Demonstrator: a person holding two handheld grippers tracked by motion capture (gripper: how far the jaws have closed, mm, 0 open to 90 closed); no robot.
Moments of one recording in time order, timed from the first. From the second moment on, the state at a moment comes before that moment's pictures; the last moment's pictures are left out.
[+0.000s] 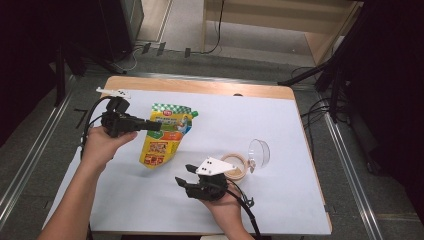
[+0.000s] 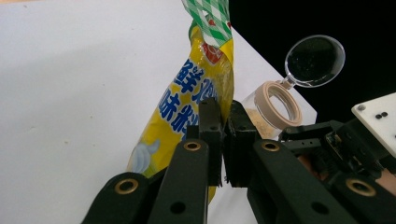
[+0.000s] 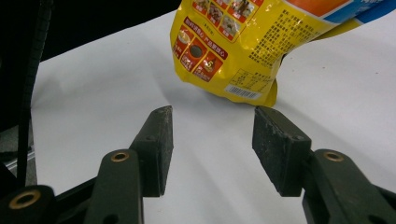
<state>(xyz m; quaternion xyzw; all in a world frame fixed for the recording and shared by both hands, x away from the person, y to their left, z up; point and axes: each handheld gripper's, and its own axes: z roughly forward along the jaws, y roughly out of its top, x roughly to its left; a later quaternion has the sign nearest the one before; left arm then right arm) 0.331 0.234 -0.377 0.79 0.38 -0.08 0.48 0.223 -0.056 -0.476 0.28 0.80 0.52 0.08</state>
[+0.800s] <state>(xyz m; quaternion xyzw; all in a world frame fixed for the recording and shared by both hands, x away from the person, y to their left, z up) 0.312 0.242 -0.365 0.79 0.38 -0.04 0.48 0.224 -0.049 -0.476 0.27 0.81 0.52 0.07</state>
